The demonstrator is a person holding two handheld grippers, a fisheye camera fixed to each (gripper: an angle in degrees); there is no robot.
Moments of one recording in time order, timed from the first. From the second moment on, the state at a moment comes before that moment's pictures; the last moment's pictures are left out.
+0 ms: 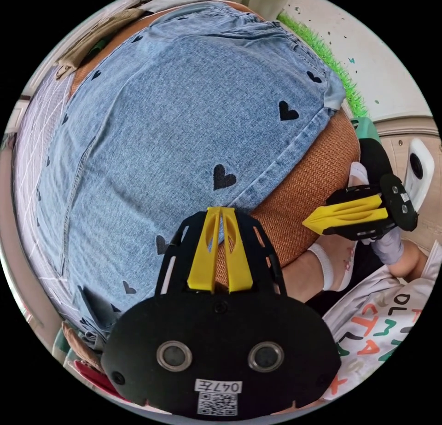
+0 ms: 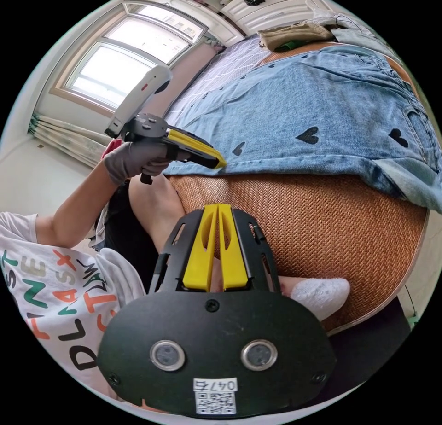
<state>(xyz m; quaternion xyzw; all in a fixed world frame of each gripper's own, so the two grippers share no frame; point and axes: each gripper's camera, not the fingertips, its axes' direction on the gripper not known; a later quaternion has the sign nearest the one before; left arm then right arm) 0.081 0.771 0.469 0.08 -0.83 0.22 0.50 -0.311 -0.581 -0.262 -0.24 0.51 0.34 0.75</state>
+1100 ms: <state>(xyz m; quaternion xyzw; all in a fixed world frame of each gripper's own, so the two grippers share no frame) 0.183 0.728 0.532 0.08 -0.85 0.26 0.46 -0.312 -0.592 -0.245 -0.25 0.56 0.34 0.72</state>
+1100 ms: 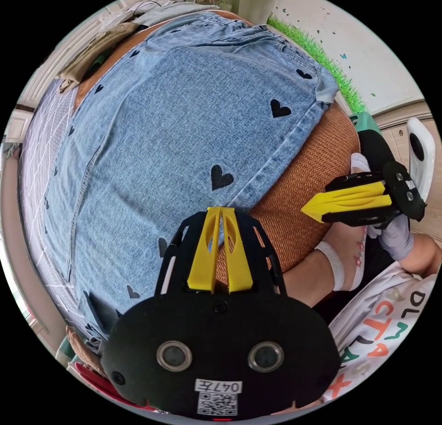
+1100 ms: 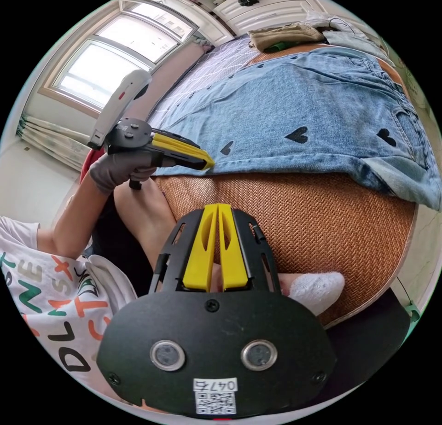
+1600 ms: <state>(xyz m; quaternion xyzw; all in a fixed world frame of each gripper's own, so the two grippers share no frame) 0.213 0.703 0.533 0.09 -0.85 0.26 0.45 -0.313 -0.598 -0.244 -0.24 0.56 0.34 0.72</state>
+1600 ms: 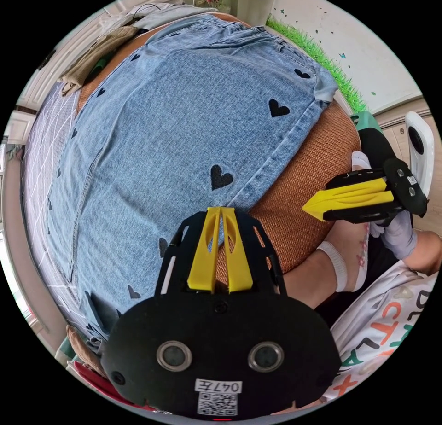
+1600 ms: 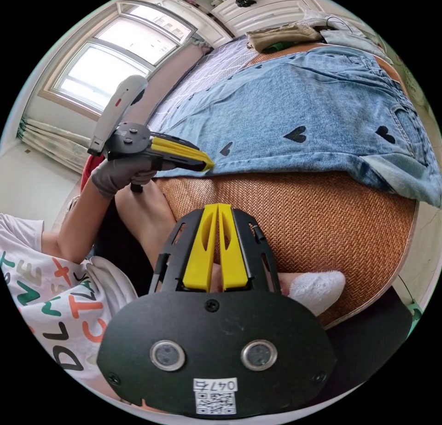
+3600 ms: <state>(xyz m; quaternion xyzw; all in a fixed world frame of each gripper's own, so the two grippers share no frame) 0.240 0.663 0.509 0.09 -0.86 0.28 0.42 -0.303 -0.619 -0.218 -0.28 0.57 0.34 0.69</state>
